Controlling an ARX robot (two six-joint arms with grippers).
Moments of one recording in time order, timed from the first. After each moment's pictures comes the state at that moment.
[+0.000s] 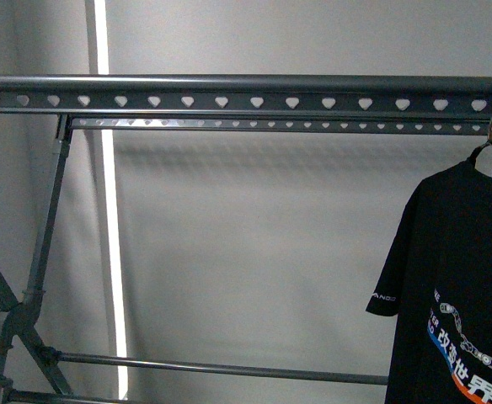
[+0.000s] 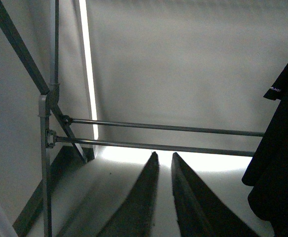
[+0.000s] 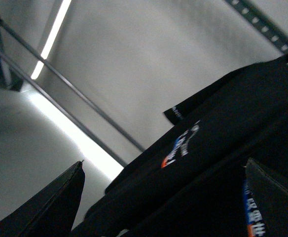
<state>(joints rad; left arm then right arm) 0.00 0.00 0.02 0.00 0.00 0.00 0.06 0.95 -0.01 0.90 -0.18 -0.67</state>
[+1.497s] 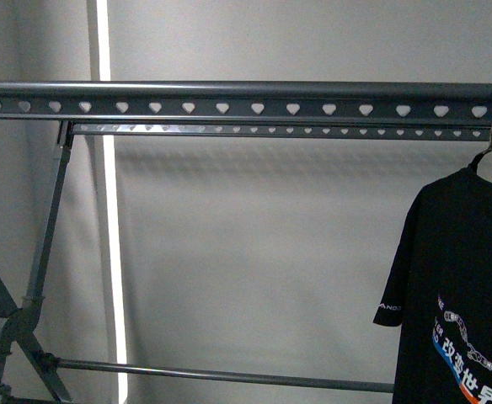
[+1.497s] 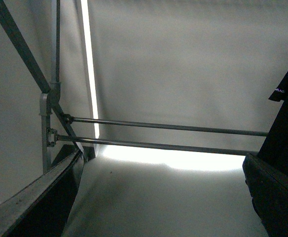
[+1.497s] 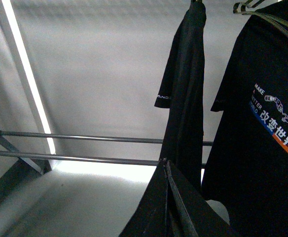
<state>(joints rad) 0.00 0.00 0.02 0.00 0.00 0.00 0.00 0.00 0.01 0.00 0.00 -0.01</state>
